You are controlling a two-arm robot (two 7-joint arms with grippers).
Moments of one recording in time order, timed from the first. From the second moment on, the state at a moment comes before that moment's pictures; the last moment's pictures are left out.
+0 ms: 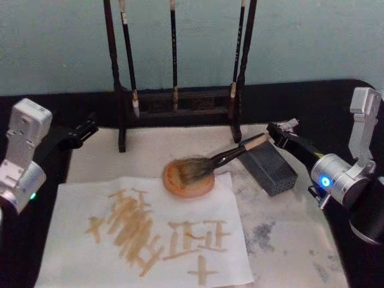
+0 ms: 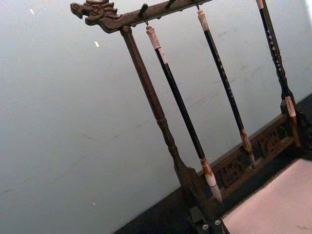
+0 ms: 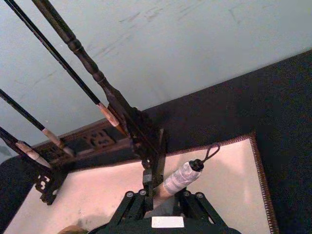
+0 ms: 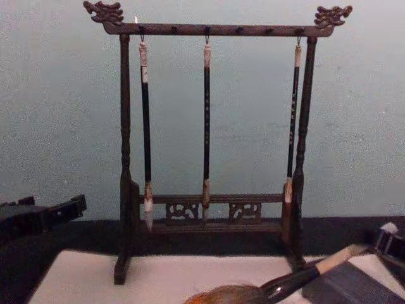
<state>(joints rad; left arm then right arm) -0.20 0.60 0.45 -1.41 -0.25 -0.12 0.03 0.22 0.33 -0.29 -1.33 0.86 0.22 0.10</state>
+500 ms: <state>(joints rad) -0.20 0.60 0.45 -1.41 -0.25 -0.12 0.03 0.20 0.35 -0.29 -1.37 0.84 0.25 0.09</state>
